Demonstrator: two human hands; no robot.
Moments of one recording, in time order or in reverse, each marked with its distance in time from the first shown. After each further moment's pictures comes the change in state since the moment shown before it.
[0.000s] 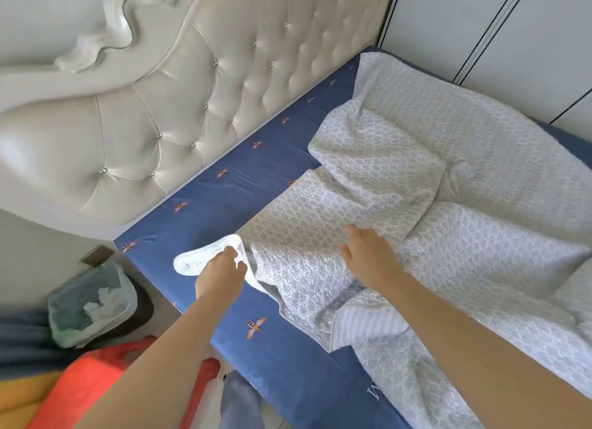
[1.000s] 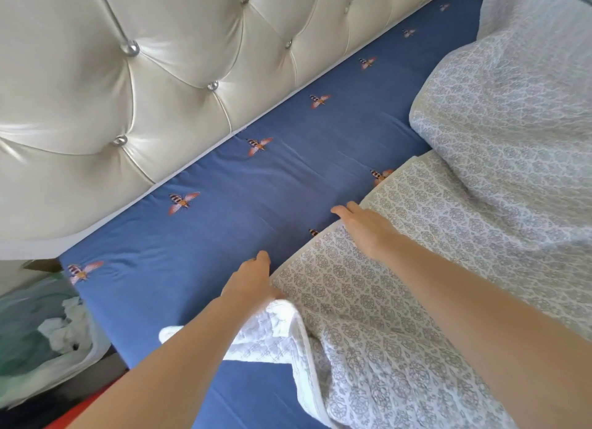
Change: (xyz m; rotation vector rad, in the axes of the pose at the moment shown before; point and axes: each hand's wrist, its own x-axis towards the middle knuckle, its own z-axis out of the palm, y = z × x) left_hand 0.311 -0.115 0.142 0.112 -0.403 -0.016; right_hand 0.372 -0.067 0.272 -0.142 -0.344 -0.197
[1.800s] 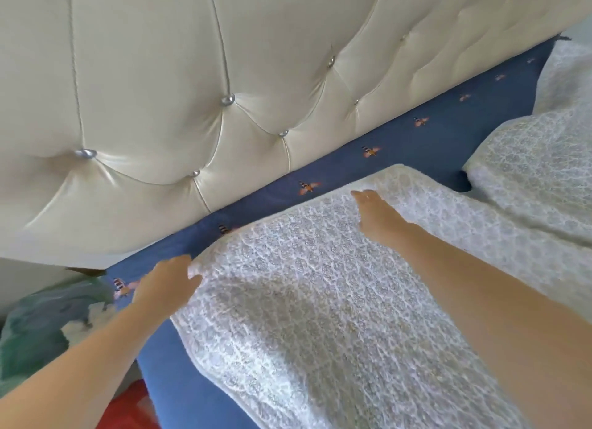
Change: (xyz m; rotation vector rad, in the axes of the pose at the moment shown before) left_hand 0.007 -0.162 -0.099 -0.025 0.352 -0.301; right_hand 0.117 -0.031 -0.073 0.165 0.101 0.036
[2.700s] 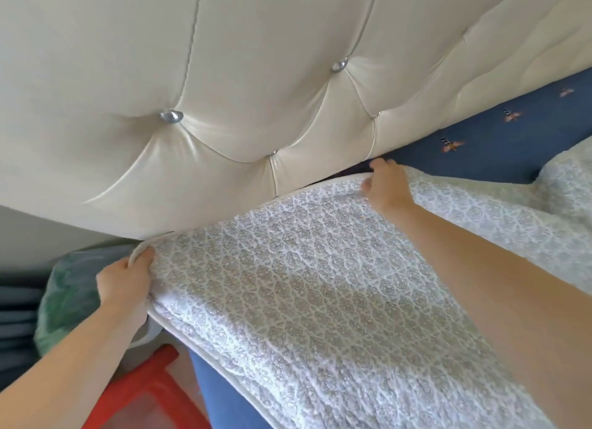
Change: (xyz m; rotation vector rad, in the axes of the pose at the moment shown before) left_hand 0.002 -0.106 -0.008 -1.075 0.386 -0.702; right_hand 0.074 -0.116 0.020 0.111 0.288 -0.043
